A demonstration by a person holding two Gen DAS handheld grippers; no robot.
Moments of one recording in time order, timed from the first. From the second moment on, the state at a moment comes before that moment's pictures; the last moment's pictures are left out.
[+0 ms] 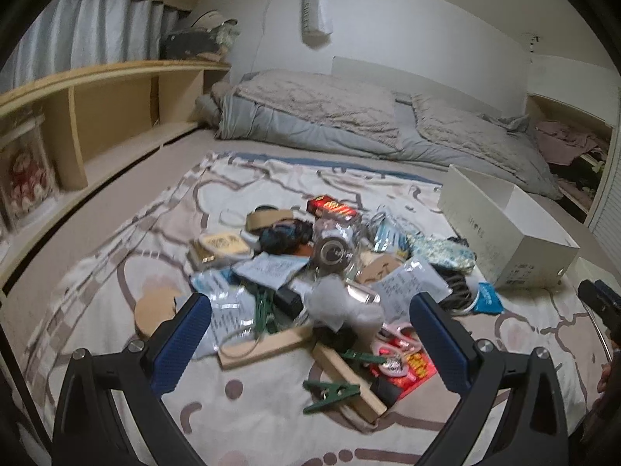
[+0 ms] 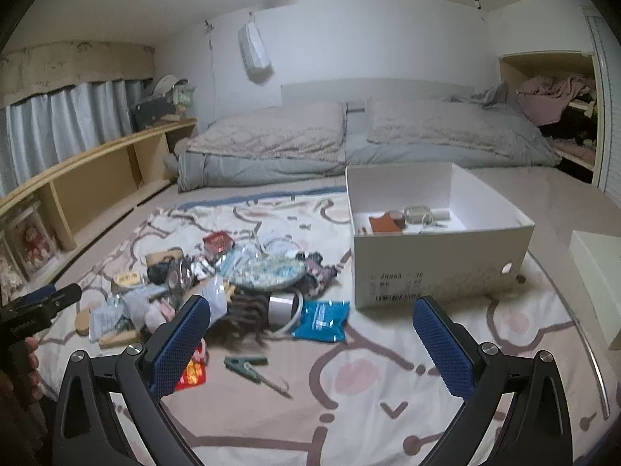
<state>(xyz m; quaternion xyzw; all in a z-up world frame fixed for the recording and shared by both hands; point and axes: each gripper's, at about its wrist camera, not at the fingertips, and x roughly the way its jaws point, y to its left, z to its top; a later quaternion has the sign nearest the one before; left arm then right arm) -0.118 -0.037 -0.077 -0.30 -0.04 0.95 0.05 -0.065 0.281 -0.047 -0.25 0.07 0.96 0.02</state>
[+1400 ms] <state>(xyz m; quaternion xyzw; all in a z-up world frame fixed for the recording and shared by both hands) -0.120 -0.033 -0.172 -0.46 -0.05 0.89 0.01 -0.141 0.282 -0.163 -0.45 0.09 0.89 0.06</state>
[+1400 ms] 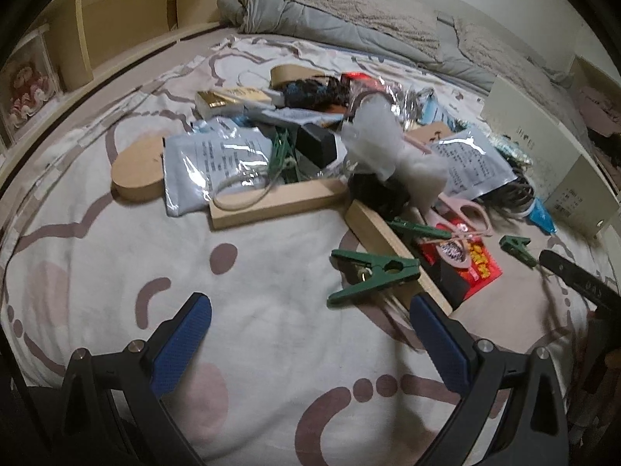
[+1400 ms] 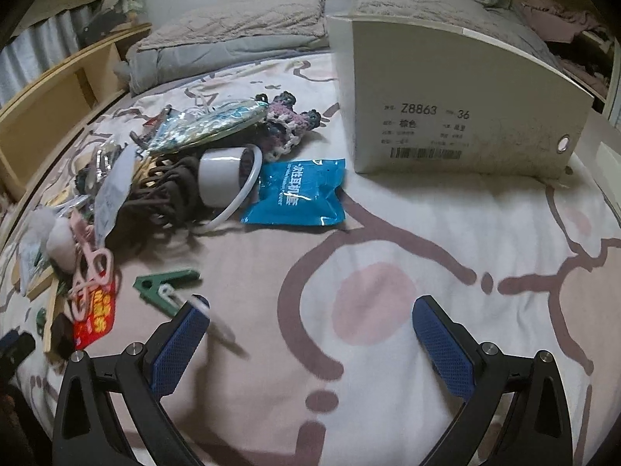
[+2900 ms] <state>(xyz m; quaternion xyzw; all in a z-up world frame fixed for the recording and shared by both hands) -0.107 -0.080 -0.168 -0.45 -0.11 0.88 -0.09 -0.112 0.276 -0.172 -0.42 0.05 0.90 0.10</state>
